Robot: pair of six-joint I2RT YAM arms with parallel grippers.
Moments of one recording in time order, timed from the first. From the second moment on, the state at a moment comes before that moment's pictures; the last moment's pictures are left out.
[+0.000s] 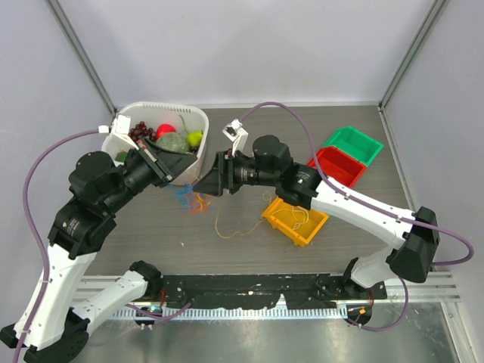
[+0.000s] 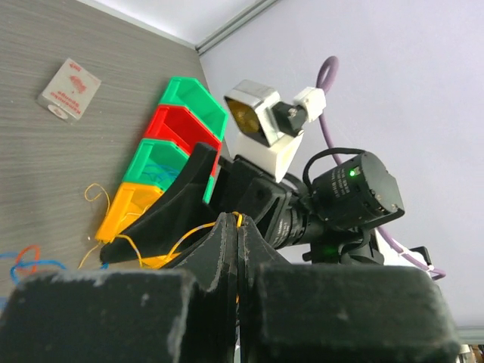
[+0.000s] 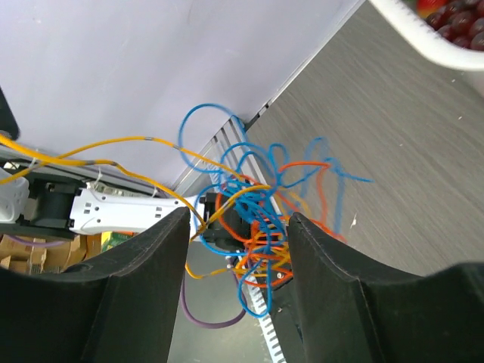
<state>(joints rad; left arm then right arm) -0.52 0.82 1.34 -0.62 0.15 -0.91 0.96 1.43 1.32 -0.08 -0.36 0.70</state>
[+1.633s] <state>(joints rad) -0.52 0.92 1.33 -0.54 0.35 -0.89 0.72 1.54 1.38 -0.08 -0.88 0.70</state>
